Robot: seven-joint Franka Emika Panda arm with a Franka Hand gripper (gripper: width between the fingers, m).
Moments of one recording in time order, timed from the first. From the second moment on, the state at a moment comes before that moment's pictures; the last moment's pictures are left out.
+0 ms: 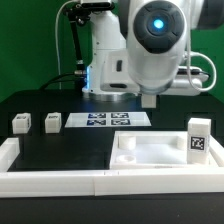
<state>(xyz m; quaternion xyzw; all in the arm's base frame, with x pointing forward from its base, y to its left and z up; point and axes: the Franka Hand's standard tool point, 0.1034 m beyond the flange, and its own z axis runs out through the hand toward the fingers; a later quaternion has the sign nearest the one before) 0.402 0.061 0.078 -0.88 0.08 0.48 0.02</state>
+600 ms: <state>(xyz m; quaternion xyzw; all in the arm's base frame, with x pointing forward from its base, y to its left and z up) 0.433 0.057 0.090 -0.93 0.07 0.35 0.03</state>
